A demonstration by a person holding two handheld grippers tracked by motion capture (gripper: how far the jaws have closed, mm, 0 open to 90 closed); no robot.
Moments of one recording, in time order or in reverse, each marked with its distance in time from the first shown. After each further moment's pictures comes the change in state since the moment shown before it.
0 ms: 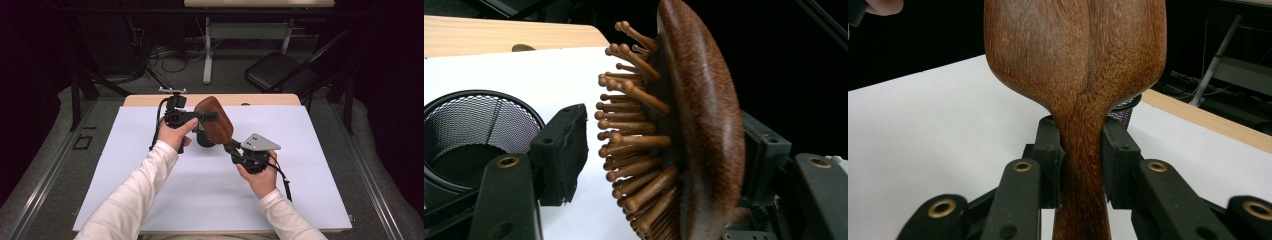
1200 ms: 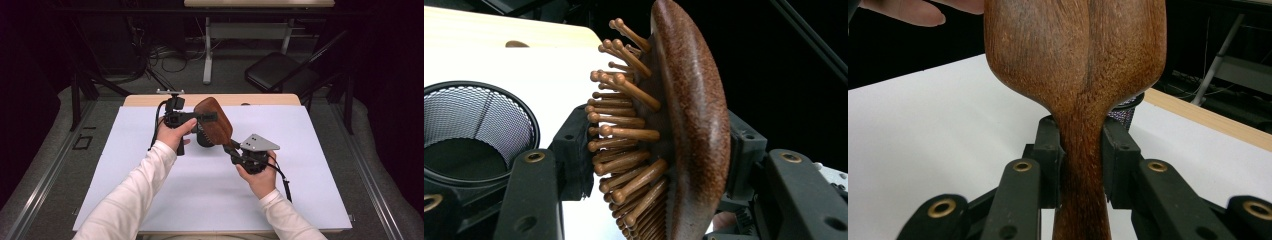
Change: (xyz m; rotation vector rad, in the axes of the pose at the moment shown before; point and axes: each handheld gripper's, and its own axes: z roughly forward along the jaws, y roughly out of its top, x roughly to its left) left arm 0.002 -0.005 -0.002 -0.022 -0.032 -0.055; right arm 0.001 -0.001 0.001 0.004 0.005 0.002
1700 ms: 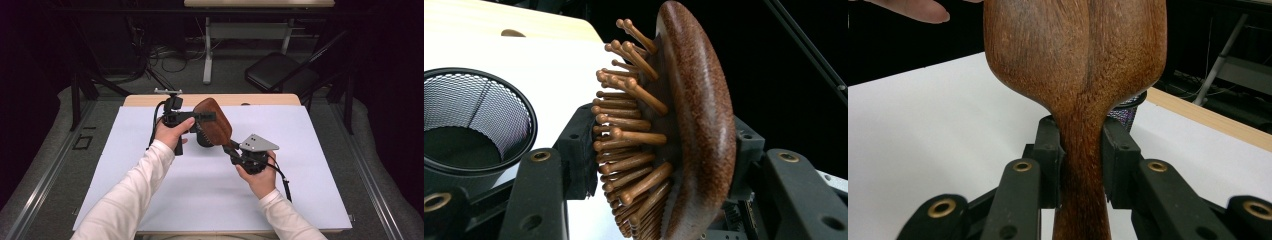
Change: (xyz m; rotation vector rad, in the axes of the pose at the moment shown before) left arm 0.004 0.001 -0.003 0.020 -0.018 -0.060; right arm 0.000 -0.001 0.001 0.007 0.008 -0.012
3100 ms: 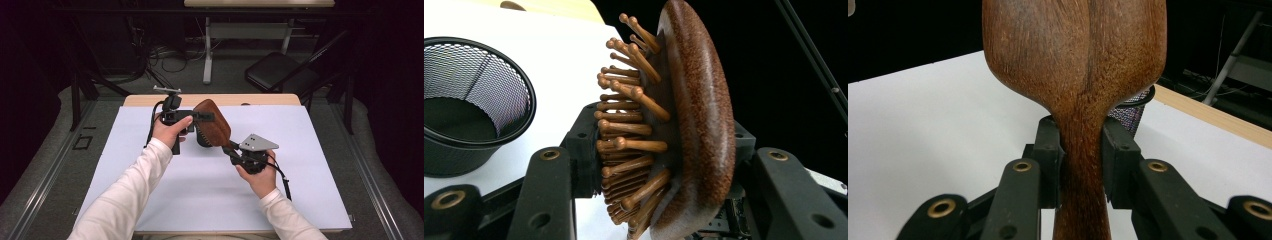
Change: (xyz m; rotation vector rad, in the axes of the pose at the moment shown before) left arm 0.000 0.004 -0.004 0.057 0.000 -0.077; right arm -0.002 -0.001 0.001 0.012 0.031 -0.006
